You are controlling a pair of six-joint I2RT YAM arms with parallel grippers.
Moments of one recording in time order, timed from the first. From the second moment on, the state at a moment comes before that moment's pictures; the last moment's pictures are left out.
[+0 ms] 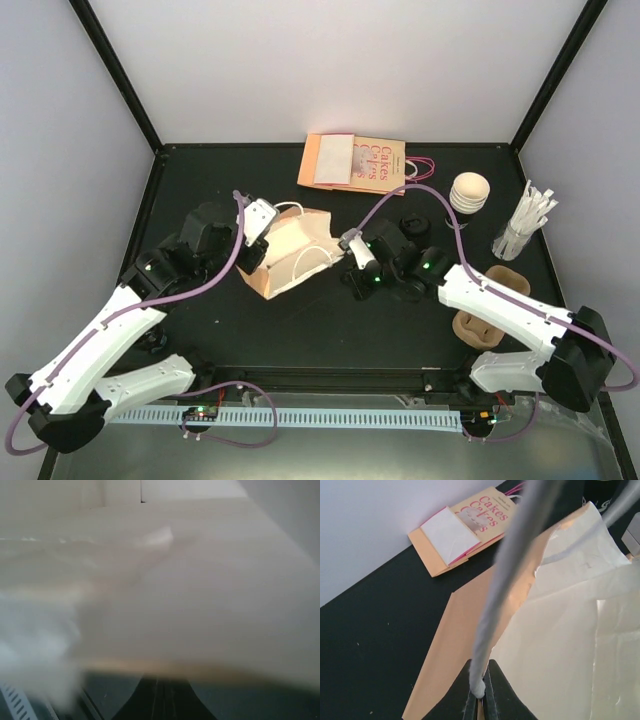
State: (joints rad) left arm -0.71 0.93 1.18 -0.81 -0.16 0.11; right arm 0.85 1.24 0.96 -0.58 -0.22 0.23
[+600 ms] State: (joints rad) left arm -0.71 0.93 1.03 -0.70 -0.12 0.10; right arm 0.86 1.23 0.87 -0.41 -0.20 0.27
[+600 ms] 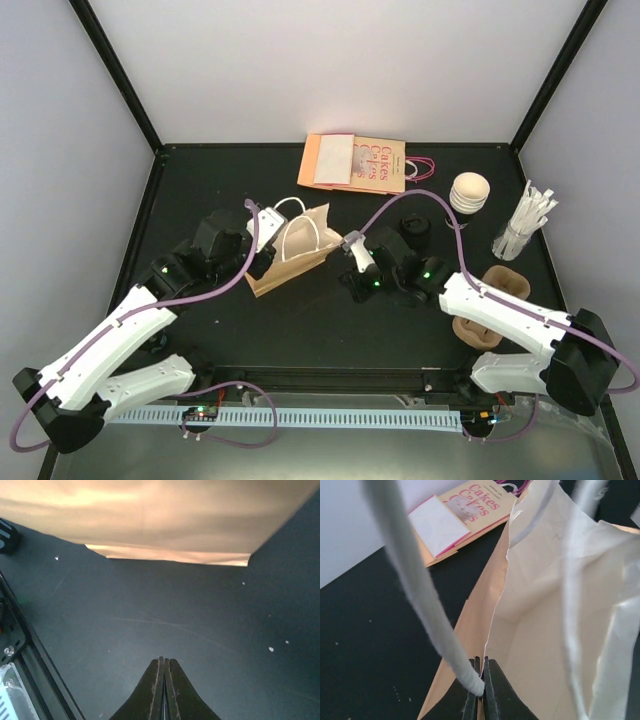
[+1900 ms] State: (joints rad) left arm -0.71 0.78 0.94 -0.51 -0.36 0.29; right arm 0.86 1.04 0.96 -0.35 -0.06 0.30
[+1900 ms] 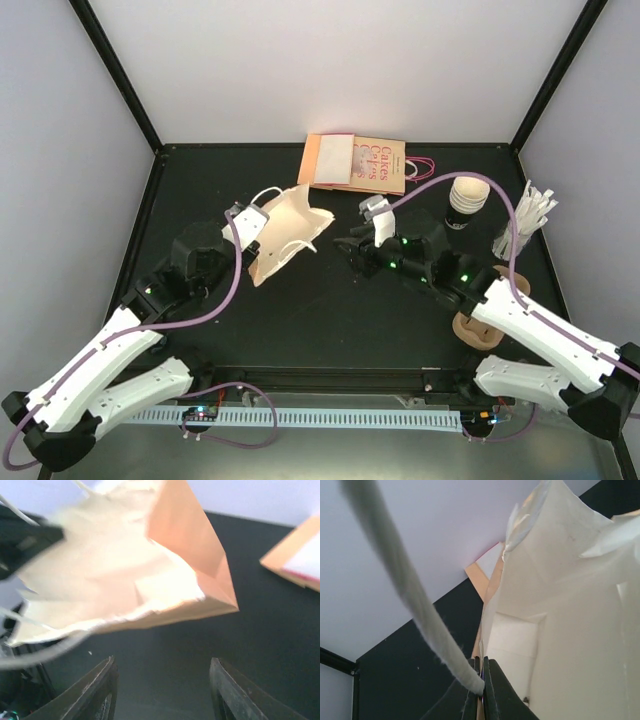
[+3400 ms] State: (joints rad) left arm -0.72 0.77 0.91 -0.46 -0.40 0.28; right arm 1.10 1.40 1.00 -0.50 -0.09 0.19
